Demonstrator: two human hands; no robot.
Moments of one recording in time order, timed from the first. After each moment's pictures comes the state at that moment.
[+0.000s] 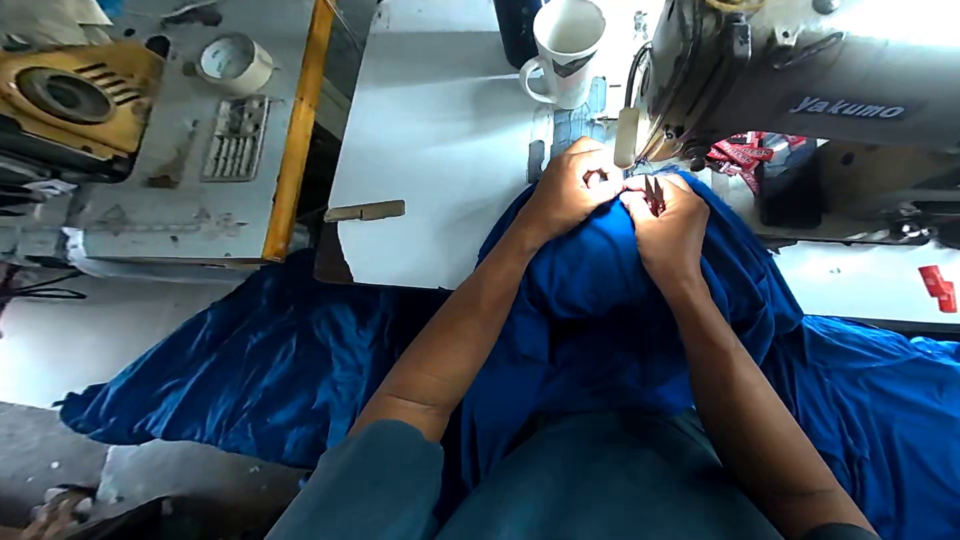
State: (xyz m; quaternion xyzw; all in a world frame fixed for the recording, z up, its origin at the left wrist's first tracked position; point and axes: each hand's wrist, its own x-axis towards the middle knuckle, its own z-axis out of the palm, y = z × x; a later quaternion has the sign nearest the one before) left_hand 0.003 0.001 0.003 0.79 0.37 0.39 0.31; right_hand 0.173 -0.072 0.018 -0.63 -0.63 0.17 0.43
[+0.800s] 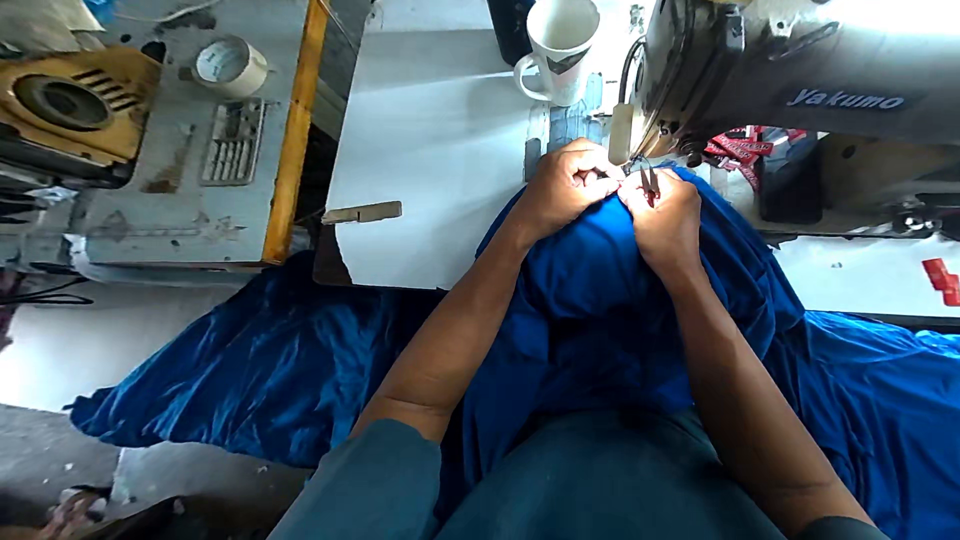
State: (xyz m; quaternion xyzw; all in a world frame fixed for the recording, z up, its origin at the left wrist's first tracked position) left_hand -0.003 0.000 0.005 0.78 0.33 0.41 0.35; right_hand 0.176 -0.065 0.021 -0.64 -0.61 0.23 0.40
